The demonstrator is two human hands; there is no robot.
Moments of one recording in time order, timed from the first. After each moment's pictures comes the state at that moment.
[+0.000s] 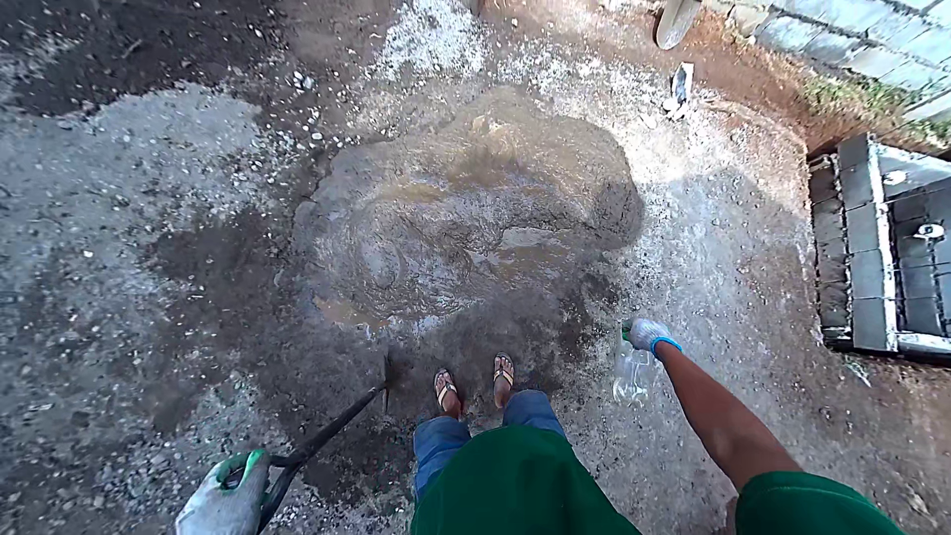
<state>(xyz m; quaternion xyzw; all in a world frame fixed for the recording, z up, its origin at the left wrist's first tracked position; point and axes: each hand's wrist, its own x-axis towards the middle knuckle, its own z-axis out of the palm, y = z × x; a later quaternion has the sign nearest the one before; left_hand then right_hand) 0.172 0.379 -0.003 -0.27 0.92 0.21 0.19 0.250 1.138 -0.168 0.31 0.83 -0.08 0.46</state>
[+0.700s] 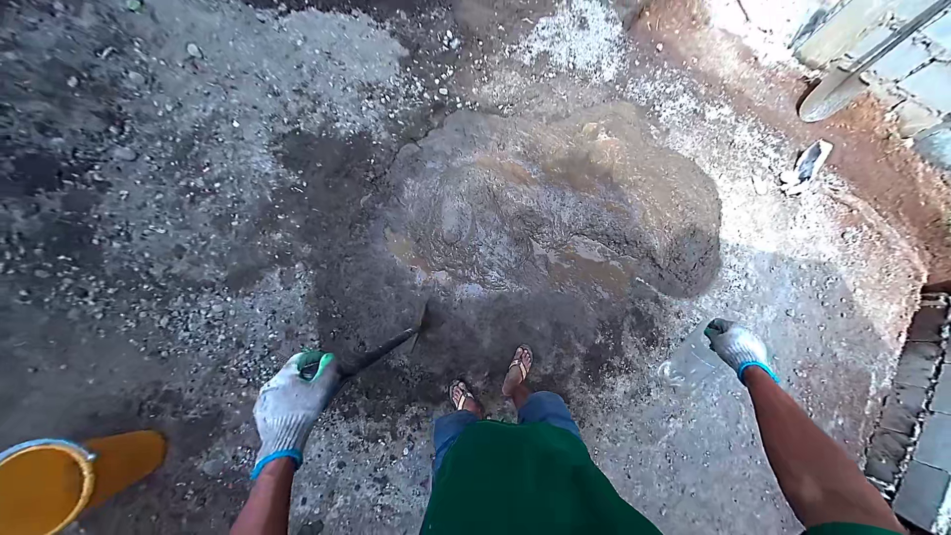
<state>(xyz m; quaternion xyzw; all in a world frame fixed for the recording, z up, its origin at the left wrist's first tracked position) 0.218 0.357 -0.012 -0.30 0.93 0.15 0.15 0.165 1.170 -0.128 0.29 0.90 -0.05 0.31</state>
